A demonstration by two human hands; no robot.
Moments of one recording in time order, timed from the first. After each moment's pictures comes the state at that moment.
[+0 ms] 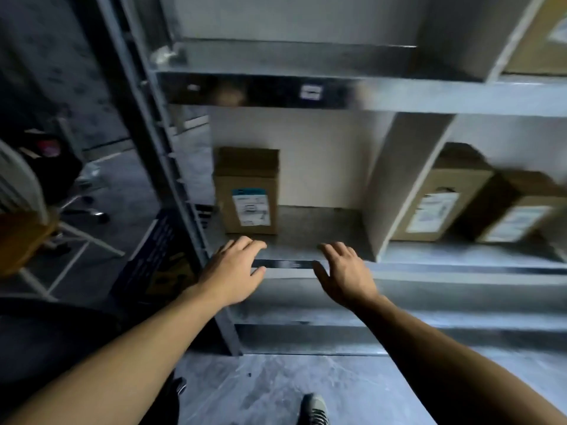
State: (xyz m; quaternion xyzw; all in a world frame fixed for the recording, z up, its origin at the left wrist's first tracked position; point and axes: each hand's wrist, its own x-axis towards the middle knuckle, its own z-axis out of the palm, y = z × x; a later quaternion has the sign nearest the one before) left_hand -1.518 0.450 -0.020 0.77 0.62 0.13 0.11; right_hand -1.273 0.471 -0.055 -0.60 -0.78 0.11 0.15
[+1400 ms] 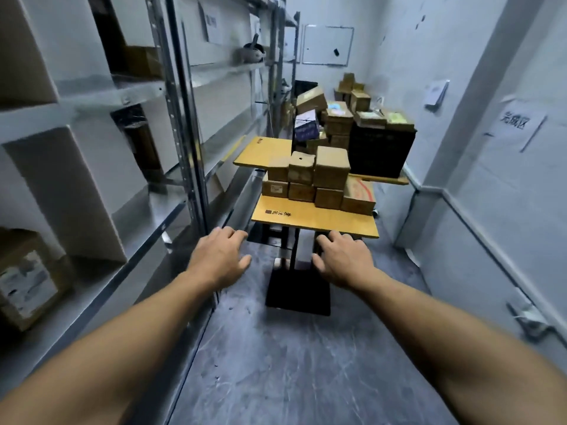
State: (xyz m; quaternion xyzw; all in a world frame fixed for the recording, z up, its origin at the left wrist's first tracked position) left_hand -0.402 0.358 0.042 0.99 0.01 0.09 0.06; right_hand -0.342 0.104 0.036 -0.97 -0.21 -0.08 -0.04
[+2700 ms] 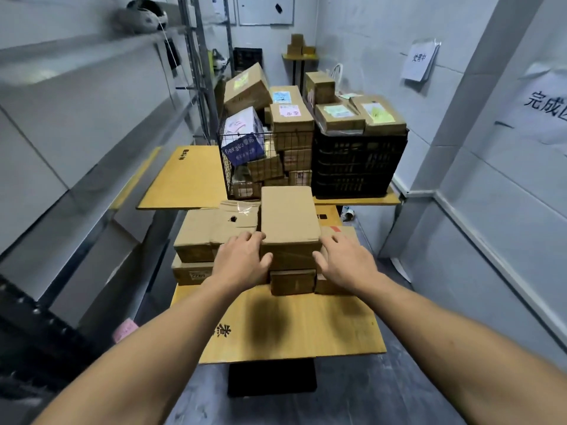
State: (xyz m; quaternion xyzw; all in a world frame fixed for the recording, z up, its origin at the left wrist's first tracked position) left_hand 0.197 0.246 0.003 0.99 -0.05 0.04 0.14; right_hand 0.199 0.022 -0.001 -0.99 -0.08 -0.03 0.08
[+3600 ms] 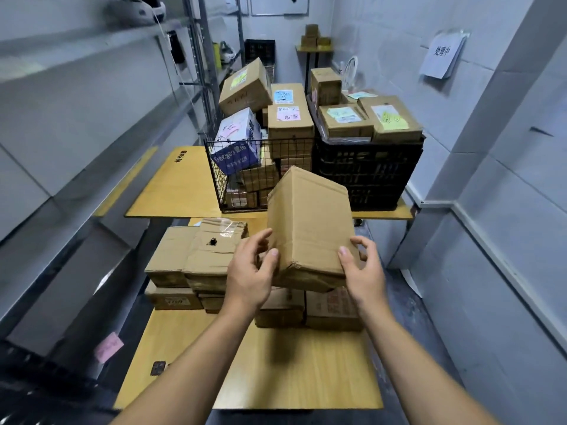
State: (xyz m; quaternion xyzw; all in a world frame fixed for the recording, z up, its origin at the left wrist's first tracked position) left_hand 0.238 0.173 0.005 0.83 0.00 0.15 0.54; right_hand 0.255 -0.028 -0.020 -0.78 0.10 -0.13 0.60
